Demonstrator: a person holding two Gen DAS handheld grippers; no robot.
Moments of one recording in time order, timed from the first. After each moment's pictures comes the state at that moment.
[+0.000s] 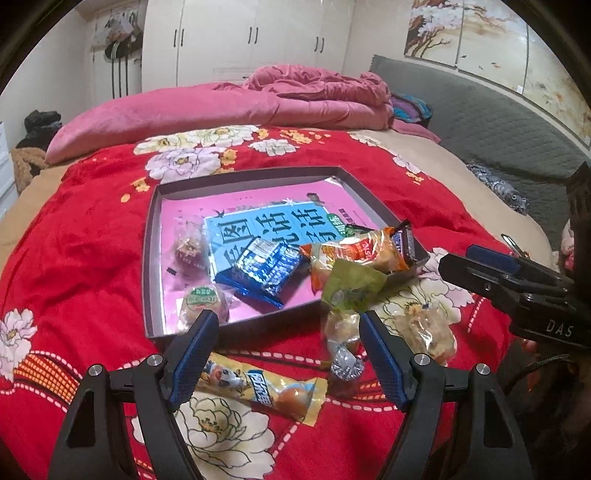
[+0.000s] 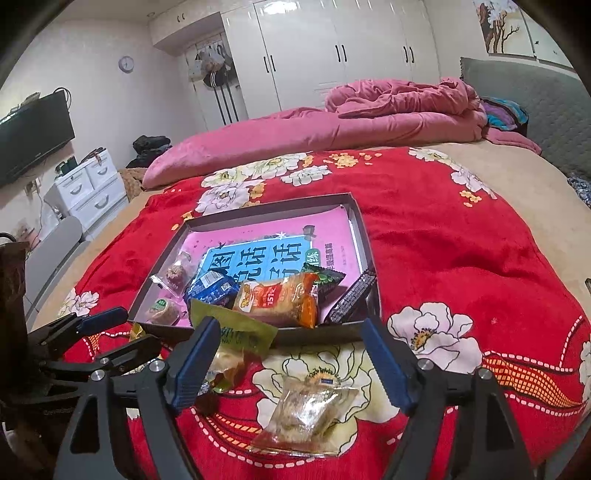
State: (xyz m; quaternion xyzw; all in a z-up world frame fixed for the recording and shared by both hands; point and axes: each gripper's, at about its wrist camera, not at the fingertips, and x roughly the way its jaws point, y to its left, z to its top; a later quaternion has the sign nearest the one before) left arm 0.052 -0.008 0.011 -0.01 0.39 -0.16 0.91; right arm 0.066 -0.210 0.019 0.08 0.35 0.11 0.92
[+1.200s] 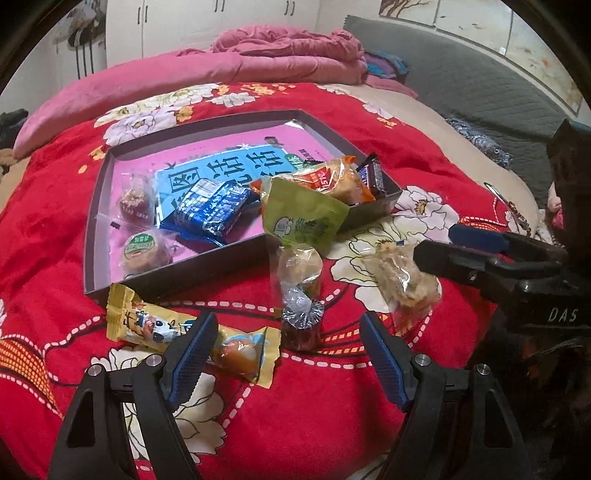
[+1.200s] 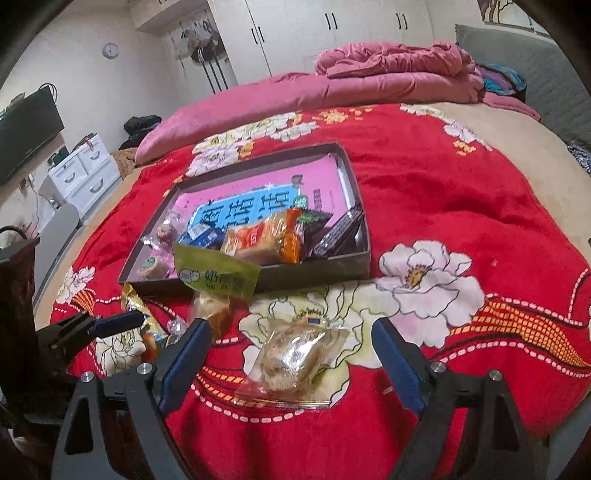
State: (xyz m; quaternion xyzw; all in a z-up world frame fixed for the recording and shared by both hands) left arm 0.042 -0.040 -0.020 0.03 0.45 -0.20 0.87; right arm 0.056 -0.219 -0.013 0.10 0.43 0.12 0.89
